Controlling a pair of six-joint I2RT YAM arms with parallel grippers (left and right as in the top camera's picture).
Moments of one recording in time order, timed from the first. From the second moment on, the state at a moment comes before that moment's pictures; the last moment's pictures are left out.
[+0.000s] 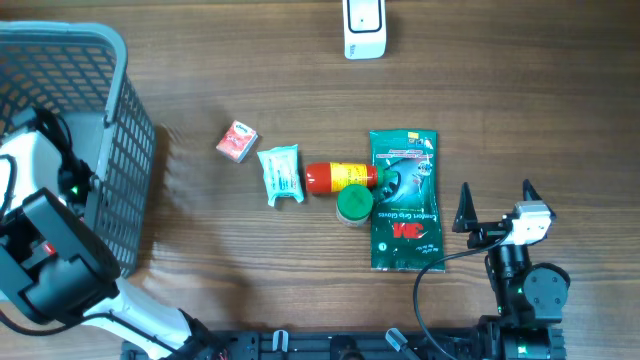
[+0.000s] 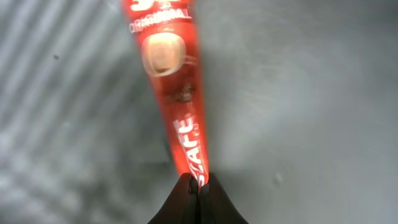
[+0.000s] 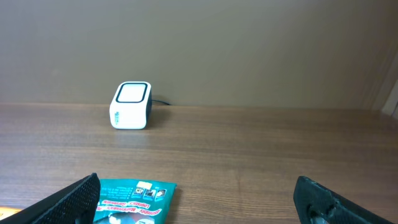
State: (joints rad) left arm 0.58 1.91 1.38 -1.06 -0.24 -1.57; right arm -0.04 0.02 0.01 0.00 -0.08 -0.01
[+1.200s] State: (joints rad) left arm -0.58 1.20 1.37 -1.36 -0.32 -1.60; right arm -0.04 0.02 0.01 0.00 -0.08 -0.01
